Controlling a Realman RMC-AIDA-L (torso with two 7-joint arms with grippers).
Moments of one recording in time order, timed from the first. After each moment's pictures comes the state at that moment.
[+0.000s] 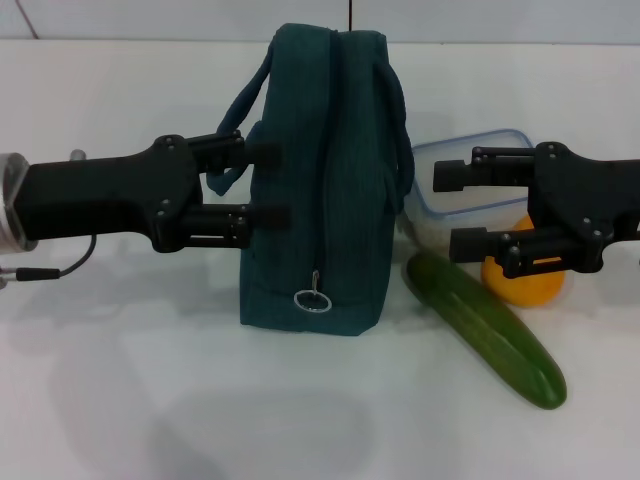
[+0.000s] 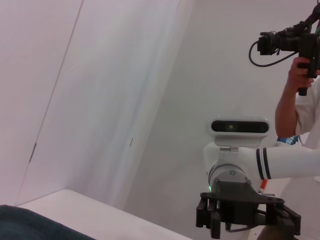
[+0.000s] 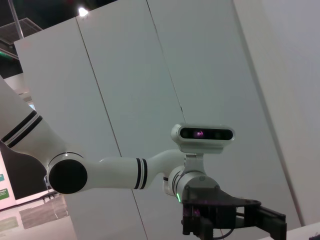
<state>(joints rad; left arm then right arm) -0.40 -1.92 1.13 0.69 1.38 1.78 -1.50 0.69 1.92 -1.17 -0.48 -1.43 -1.84 1.37</state>
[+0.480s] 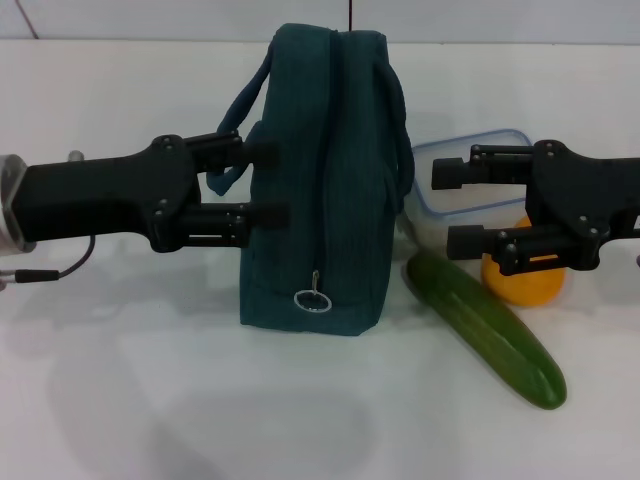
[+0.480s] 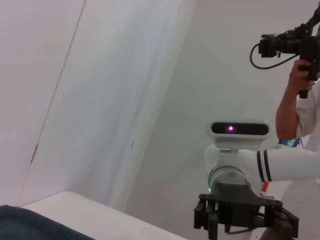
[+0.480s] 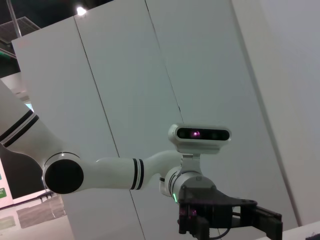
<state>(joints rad) -0.40 -1.92 1.13 0.69 1.37 1.78 -1.50 0.69 1.92 -1.17 -0.48 -1.43 -1.83 1.36</state>
